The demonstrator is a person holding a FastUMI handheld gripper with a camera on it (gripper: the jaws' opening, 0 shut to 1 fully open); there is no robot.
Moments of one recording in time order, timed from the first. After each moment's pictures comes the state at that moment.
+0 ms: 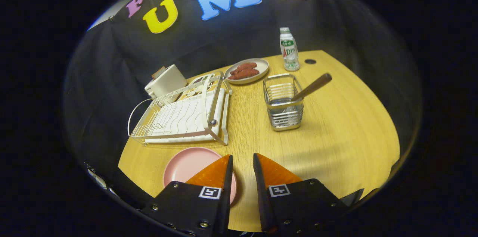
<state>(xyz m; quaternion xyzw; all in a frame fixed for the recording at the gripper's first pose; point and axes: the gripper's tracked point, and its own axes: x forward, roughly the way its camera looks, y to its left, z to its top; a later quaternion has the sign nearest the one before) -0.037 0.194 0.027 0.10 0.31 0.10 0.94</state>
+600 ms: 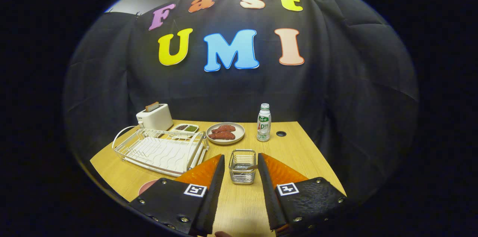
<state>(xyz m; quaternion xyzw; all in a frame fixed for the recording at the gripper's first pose) -0.026 0.113 0.144 0.01 0.11 0.03 0.99</state>
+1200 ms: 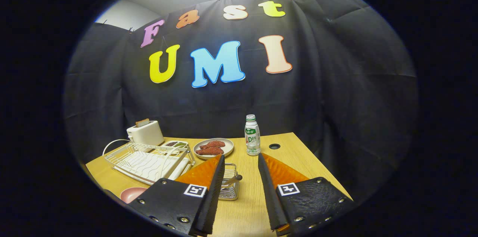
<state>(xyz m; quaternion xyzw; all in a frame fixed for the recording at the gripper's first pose) 0.025 0.061 0.114 0.04 0.05 0.04 1.00</state>
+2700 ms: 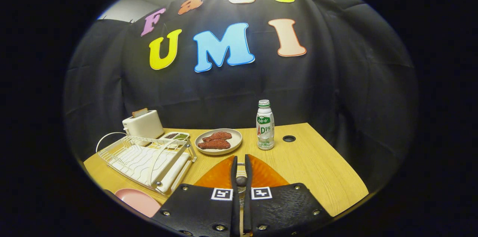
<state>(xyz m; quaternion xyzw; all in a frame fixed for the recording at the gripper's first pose) 0.093 0.100 0.085 0.04 0.09 0.06 0.99</state>
